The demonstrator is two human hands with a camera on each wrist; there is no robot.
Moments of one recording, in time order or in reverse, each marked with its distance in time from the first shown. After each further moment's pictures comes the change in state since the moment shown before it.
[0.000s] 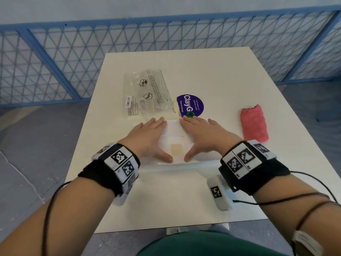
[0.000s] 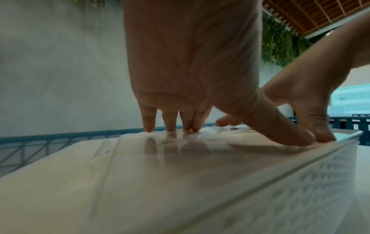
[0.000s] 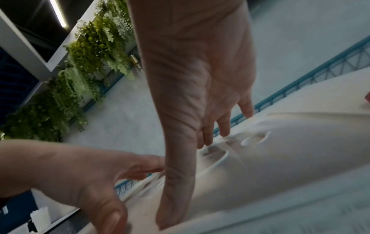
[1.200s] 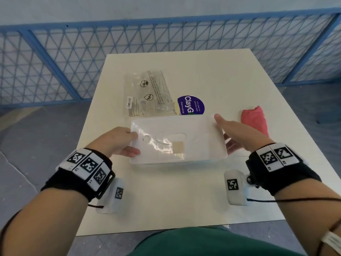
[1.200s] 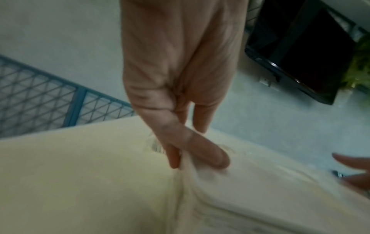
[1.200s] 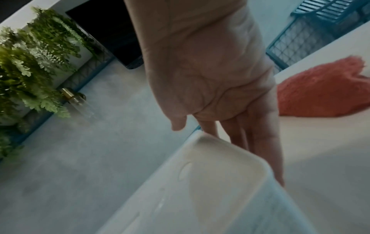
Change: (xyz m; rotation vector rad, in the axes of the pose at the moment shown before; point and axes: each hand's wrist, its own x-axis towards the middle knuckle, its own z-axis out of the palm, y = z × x) left_hand -0.028 -0.043 -0.010 -1.156 0.039 -0.511; right_hand -0.038 0.039 -0.018 1.027 0.009 0.494
